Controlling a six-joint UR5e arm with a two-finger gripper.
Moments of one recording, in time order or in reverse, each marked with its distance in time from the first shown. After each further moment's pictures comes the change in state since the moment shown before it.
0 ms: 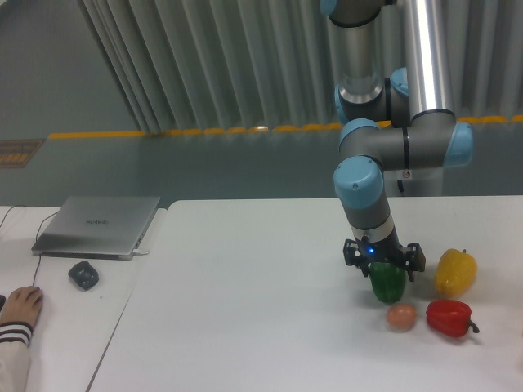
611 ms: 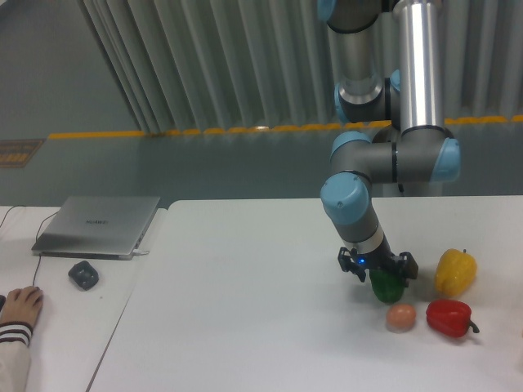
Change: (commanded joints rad) arm -0.043 -0.034 0.017 -0.020 0.048 0.012
